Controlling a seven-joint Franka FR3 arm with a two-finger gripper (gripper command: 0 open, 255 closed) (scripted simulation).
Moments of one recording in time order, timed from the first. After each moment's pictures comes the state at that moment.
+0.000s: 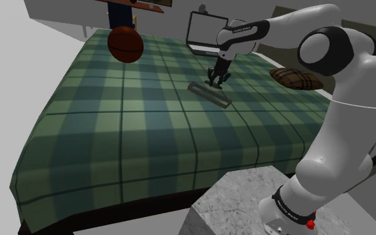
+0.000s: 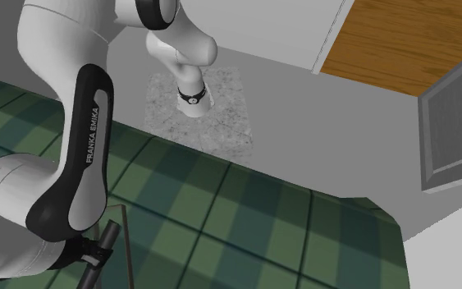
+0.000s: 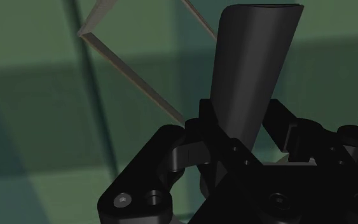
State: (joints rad) arm -0.34 0.37 -0.06 -1.65 0.12 2.02 0.11
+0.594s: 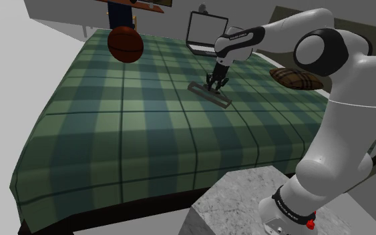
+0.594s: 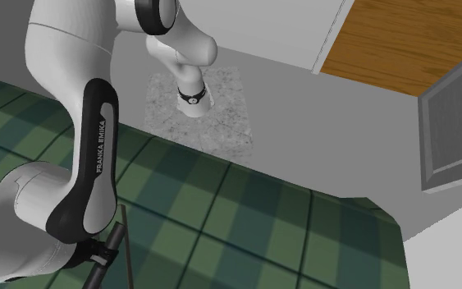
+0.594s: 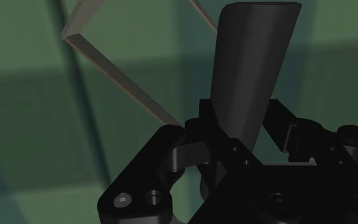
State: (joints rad) arm -0.34 0.40 -0.06 -1.69 0.12 2.09 0.11
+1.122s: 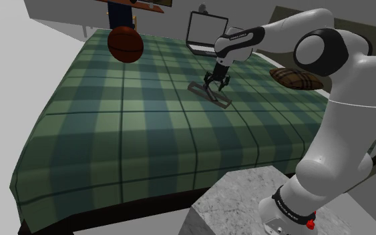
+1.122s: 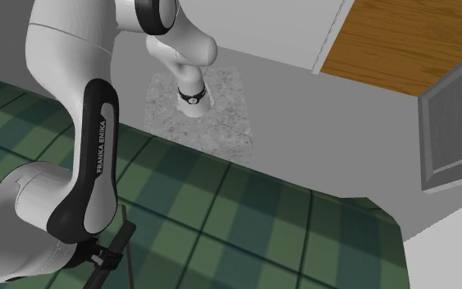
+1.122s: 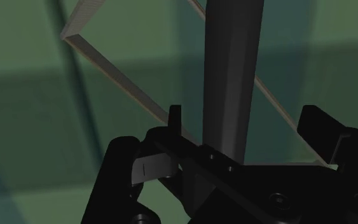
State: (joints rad) arm -0.34 0.40 -0.06 -1.69 0.12 2.09 0.11
